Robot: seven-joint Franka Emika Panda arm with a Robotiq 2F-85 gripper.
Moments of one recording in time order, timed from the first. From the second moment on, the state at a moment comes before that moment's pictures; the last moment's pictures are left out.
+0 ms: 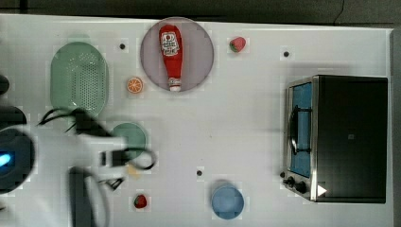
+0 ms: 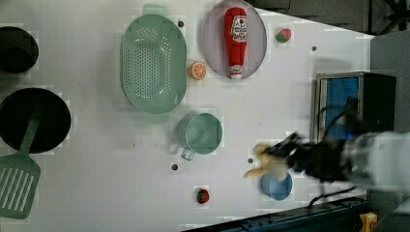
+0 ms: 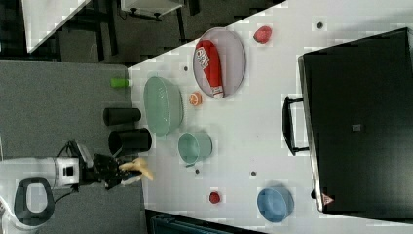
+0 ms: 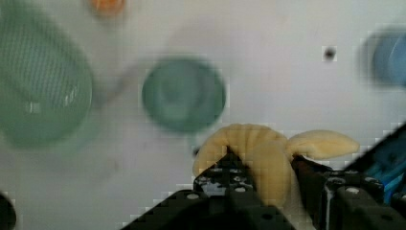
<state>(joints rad) 0.06 -0.19 0.41 -2.16 0.14 0.28 0.31</state>
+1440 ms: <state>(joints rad) 0.06 0.24 0.44 -2.37 0.02 0.92 0.61</state>
